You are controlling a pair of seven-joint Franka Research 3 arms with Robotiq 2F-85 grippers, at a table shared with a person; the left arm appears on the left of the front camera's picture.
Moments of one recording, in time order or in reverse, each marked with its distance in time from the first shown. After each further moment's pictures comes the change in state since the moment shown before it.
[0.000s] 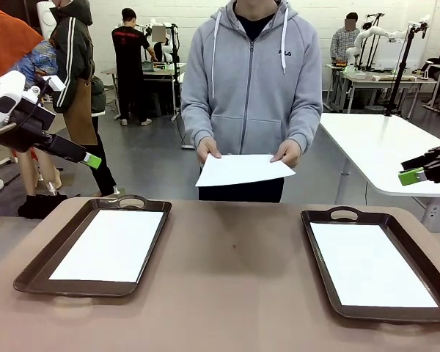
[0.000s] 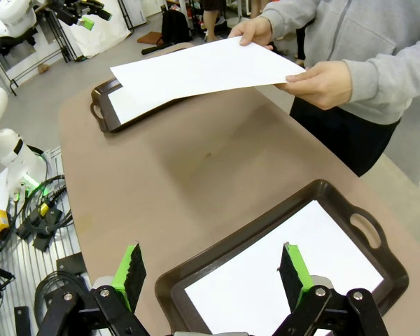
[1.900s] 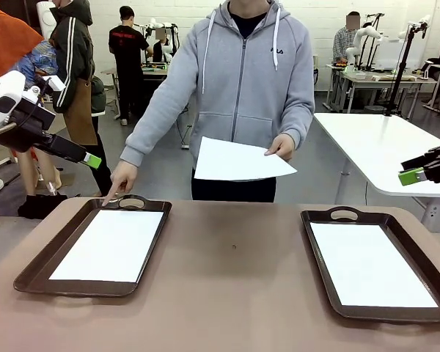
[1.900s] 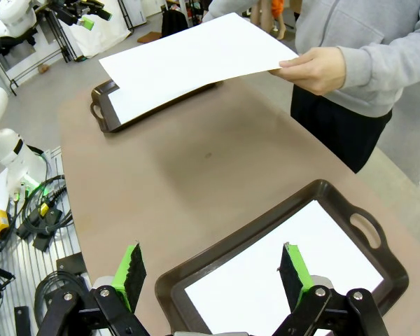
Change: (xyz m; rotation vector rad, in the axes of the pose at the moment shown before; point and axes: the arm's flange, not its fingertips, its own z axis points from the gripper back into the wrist) left arm 0.000 0.000 0.000 0.000 0.000 0.000; right arm 0.000 0.000 0.000 0.000 0.000 0.000
